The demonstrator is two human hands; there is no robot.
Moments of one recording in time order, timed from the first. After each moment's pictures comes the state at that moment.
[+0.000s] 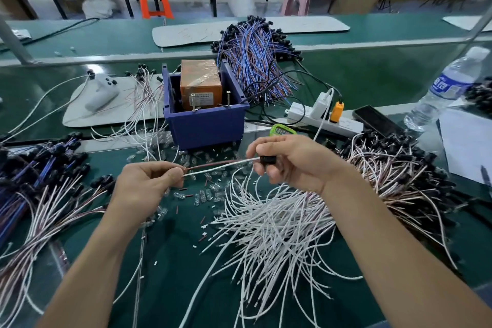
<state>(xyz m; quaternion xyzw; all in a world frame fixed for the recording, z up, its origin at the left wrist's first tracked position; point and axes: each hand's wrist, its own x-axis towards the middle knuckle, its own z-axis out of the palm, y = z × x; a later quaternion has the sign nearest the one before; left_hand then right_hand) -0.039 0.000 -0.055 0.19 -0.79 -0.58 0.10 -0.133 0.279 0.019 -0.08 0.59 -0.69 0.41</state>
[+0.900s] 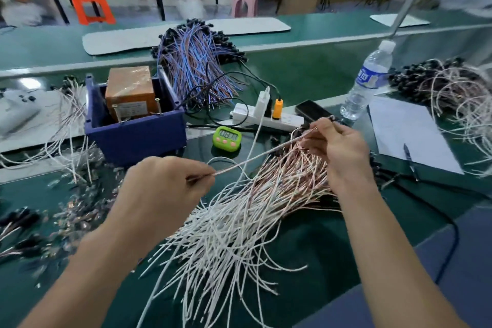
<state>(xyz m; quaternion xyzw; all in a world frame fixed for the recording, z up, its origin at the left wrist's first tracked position) -0.044 0.133 0.028 -0.09 -0.95 -0.28 0.13 -0.133 0.414 0.008 0.16 0.65 -0.74 -0.11</state>
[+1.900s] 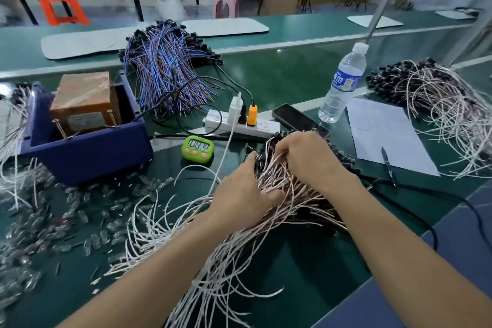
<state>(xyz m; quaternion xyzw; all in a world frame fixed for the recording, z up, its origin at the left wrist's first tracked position) -0.130 0.287 -0.052 -0.06 -0.93 -0.34 -0.11 -0.175 0.452 -0.006 -0.11 0.99 -0.09 -0.09</state>
